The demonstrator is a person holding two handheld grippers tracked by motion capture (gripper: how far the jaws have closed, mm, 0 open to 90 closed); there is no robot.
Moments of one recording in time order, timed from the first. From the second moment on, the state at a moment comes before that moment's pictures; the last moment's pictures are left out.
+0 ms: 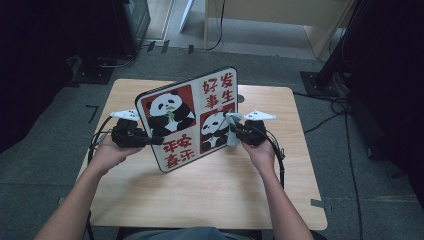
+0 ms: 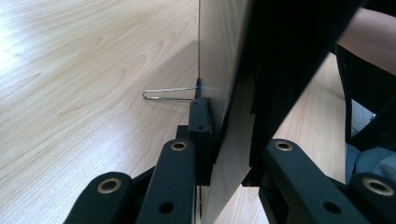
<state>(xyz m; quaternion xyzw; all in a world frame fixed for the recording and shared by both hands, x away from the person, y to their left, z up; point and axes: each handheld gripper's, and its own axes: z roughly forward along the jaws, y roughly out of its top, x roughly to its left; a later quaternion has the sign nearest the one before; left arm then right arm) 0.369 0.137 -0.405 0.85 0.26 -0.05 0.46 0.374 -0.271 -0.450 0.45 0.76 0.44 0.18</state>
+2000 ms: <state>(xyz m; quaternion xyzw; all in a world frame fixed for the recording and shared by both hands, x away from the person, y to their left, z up) 0.370 0.137 -0.405 0.85 0.27 -0.05 0.46 0.377 -0.256 -0.351 0.42 0.76 0.47 0.18</state>
